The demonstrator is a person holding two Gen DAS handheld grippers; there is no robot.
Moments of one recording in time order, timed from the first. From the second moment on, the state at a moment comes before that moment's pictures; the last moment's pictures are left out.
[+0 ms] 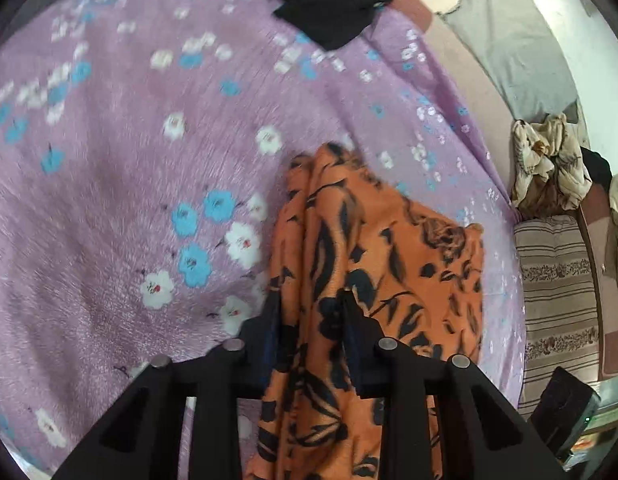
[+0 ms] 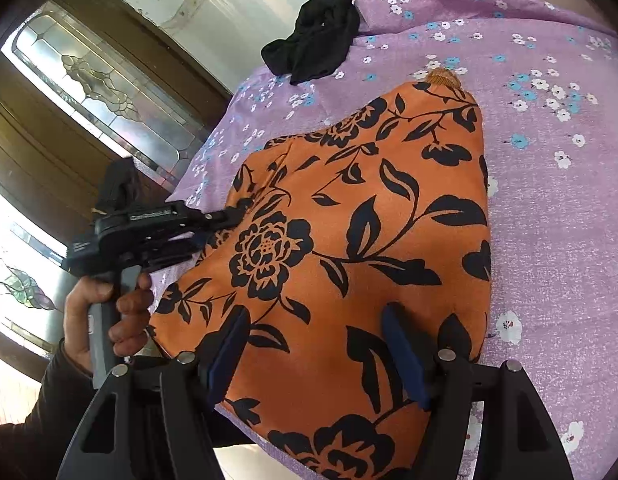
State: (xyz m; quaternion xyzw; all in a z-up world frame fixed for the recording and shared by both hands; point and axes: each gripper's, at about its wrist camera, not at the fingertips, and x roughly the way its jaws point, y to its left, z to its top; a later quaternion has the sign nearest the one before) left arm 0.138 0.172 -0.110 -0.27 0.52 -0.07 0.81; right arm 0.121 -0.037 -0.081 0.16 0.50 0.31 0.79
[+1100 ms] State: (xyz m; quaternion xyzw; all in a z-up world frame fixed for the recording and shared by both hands) left arm 0.052 0.126 -0.027 -0.12 0.45 0.04 0.88; right arm 0.076 -0.086 -0.048 0.22 0.47 0.29 0.81
